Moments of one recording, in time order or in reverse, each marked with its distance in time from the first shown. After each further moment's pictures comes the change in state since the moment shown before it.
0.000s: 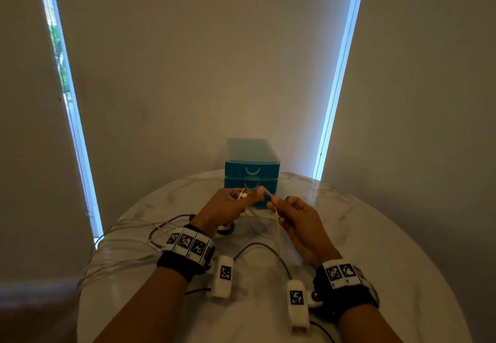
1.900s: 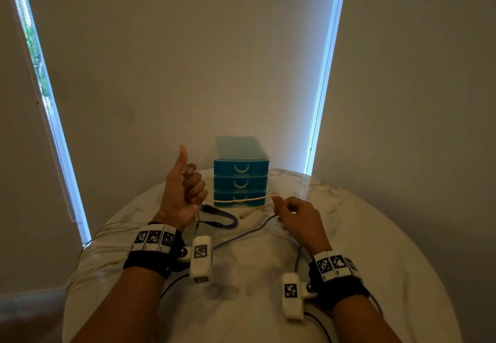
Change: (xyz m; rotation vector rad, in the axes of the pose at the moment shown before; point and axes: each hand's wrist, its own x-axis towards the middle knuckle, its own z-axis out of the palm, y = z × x) left_hand 0.013 0.002 -0.047 -0.995 0.098 0.031; right_hand 0.016 0.010 -0.040 -0.921 0.208 -0.221
